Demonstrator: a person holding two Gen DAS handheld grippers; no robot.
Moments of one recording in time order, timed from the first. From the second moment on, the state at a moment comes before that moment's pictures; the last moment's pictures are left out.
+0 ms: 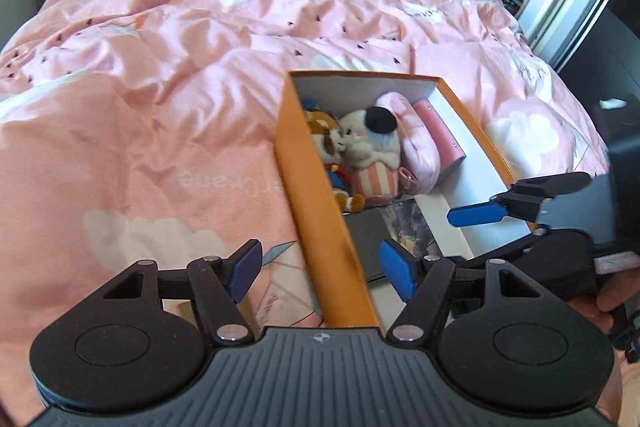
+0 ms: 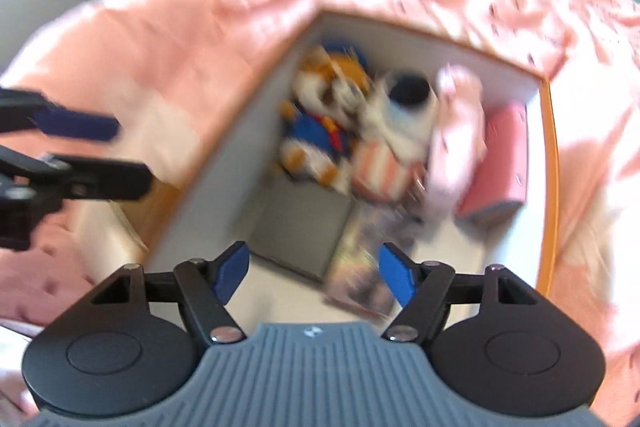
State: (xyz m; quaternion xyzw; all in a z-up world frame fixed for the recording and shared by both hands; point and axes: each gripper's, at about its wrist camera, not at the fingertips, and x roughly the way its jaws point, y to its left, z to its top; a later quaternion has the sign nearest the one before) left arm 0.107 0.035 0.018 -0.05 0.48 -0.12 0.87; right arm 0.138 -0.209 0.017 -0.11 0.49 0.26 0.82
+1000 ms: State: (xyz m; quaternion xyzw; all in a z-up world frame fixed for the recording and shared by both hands) left arm 0.126 0.100 -0.073 -0.13 0.59 -0.02 0.80; right arm 0.129 -0.033 -0.028 -0.33 0.42 0.42 0.73
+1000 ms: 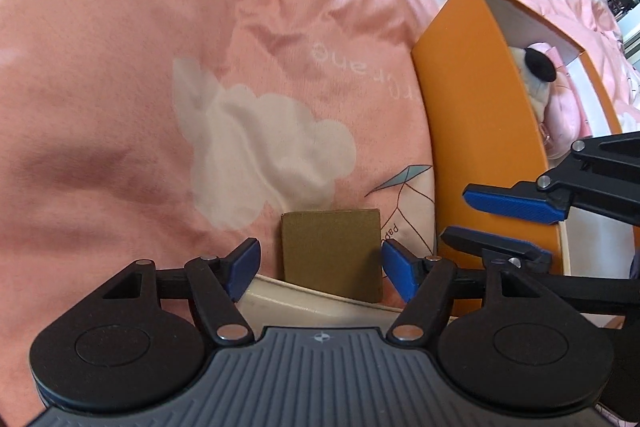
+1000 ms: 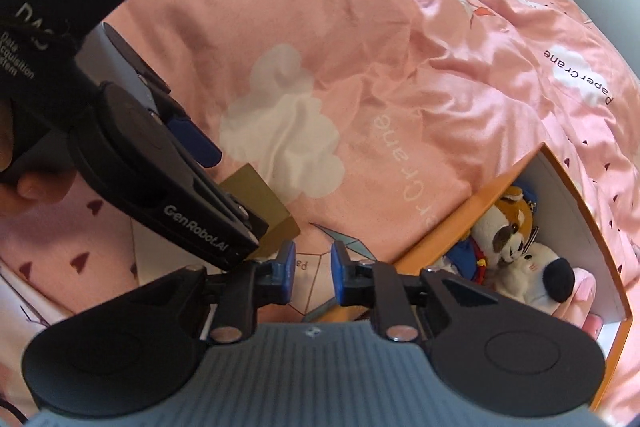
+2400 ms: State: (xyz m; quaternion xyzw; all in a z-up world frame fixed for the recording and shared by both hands) left arm 0.103 0.117 -0.002 -0.11 0.50 0.00 0.86; right arm 0.119 -0.028 -0.017 -0.31 0.46 0.50 0.67
